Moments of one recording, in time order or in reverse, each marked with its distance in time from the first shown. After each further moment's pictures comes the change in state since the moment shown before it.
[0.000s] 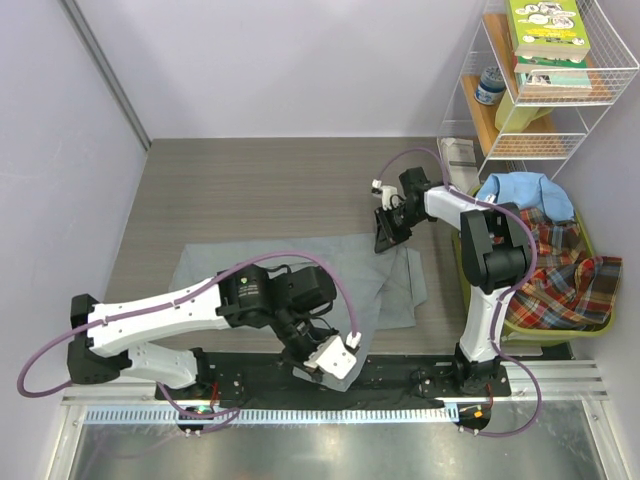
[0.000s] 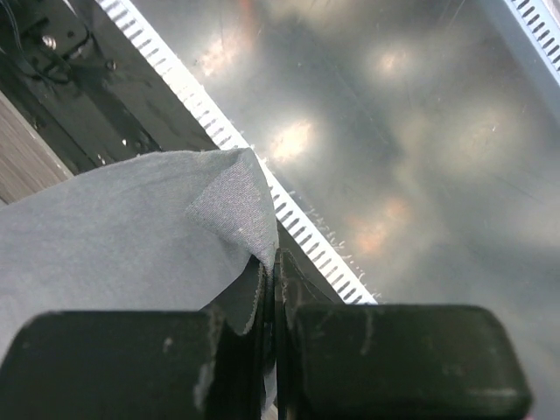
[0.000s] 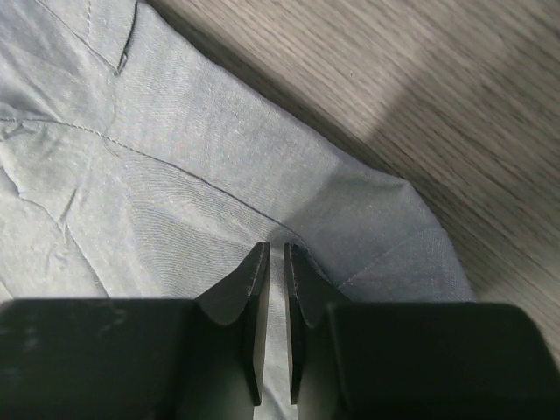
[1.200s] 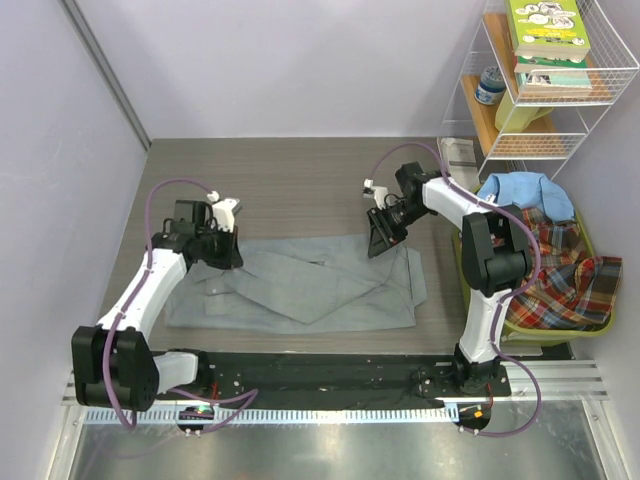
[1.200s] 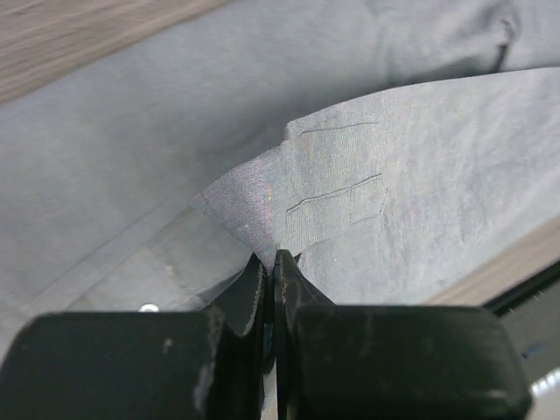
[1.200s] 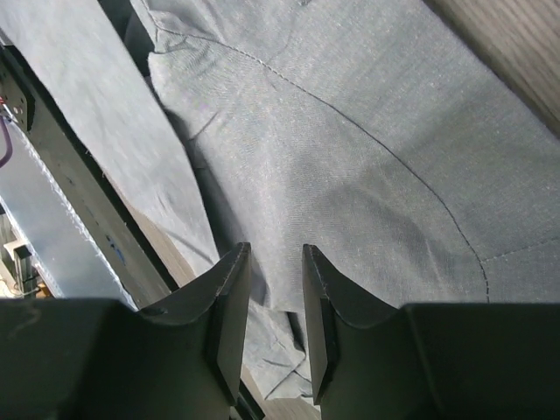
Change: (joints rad) left arm 1.226 -0.053 -0.446 0.462 -0.322 -0.586; right arm 0.024 -0.024 0.105 -0.281 -0.168 -0.154
